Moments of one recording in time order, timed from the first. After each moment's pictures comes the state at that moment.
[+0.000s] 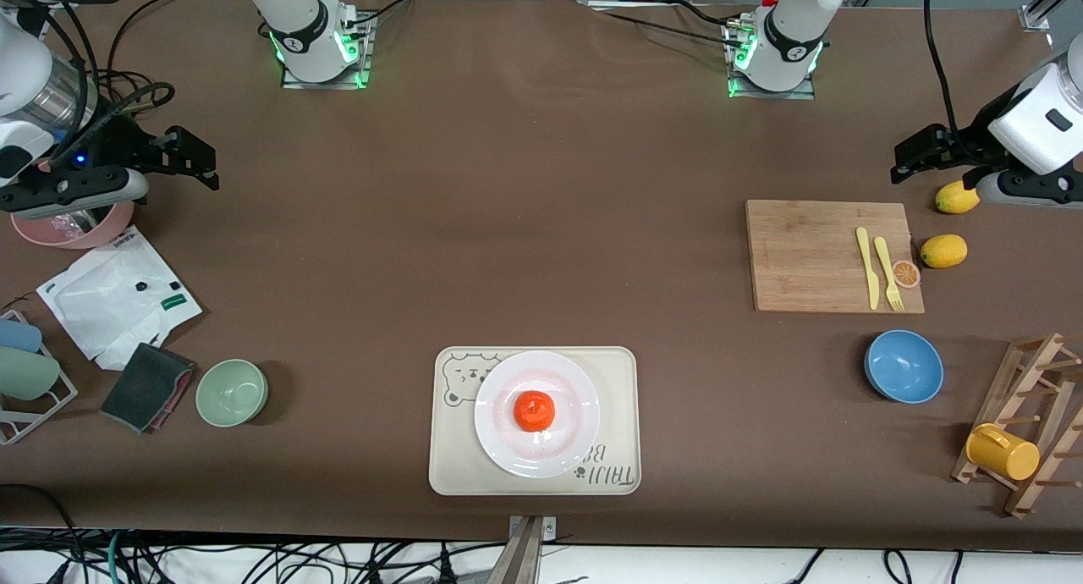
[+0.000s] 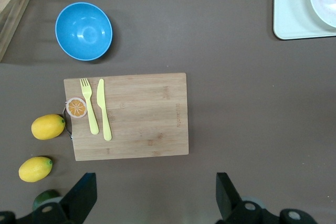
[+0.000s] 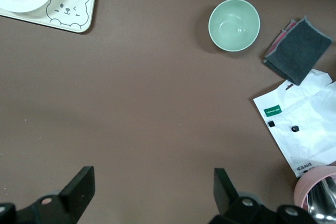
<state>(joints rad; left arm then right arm) 0.03 -0.01 -0.06 -1.63 -0.04 1.53 0.02 0.13 0.00 -0.02 -1.66 0.03 1.66 -0.11</state>
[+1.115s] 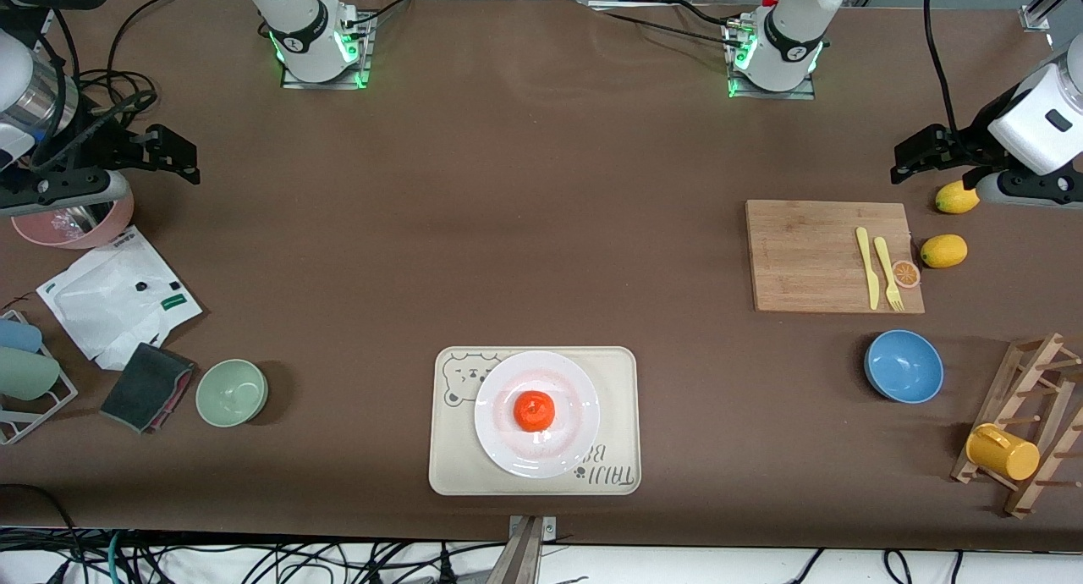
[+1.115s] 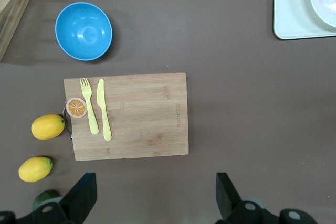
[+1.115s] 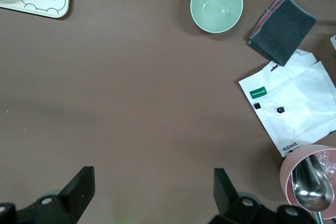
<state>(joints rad) 0.03 0.00 -0.06 -1.63 -0.04 1.53 0.02 0.13 0.00 -0.05 -1.65 -0.01 1.61 -0.11</state>
